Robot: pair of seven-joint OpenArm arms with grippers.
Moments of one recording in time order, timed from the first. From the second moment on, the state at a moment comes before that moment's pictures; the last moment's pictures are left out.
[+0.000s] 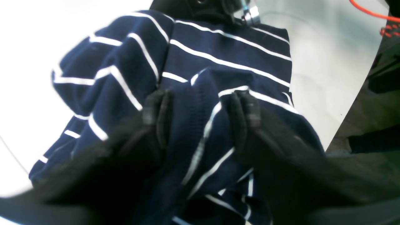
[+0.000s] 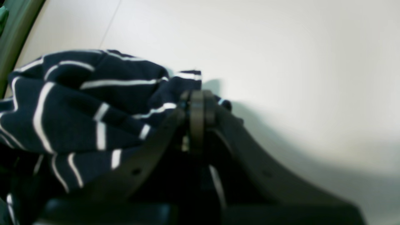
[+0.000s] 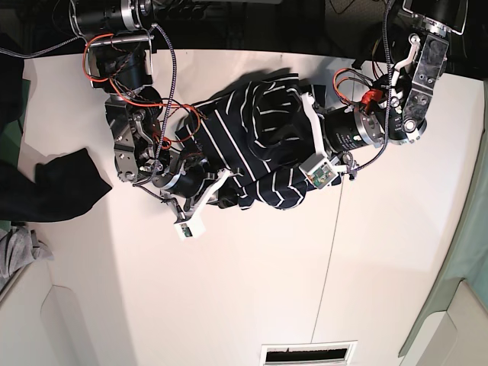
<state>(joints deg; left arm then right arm) 7.0 -19.9 11.6 93.6 -19.3 -37.7 29.3 15.1 -4.2 -1.2 53.0 14.2 31.6 -28.6</state>
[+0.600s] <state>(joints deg) 14.9 -33.6 11.9 97.0 -31.6 -37.9 30.3 15.1 -2.0 -1.2 53.0 14.2 31.9 -28.6</state>
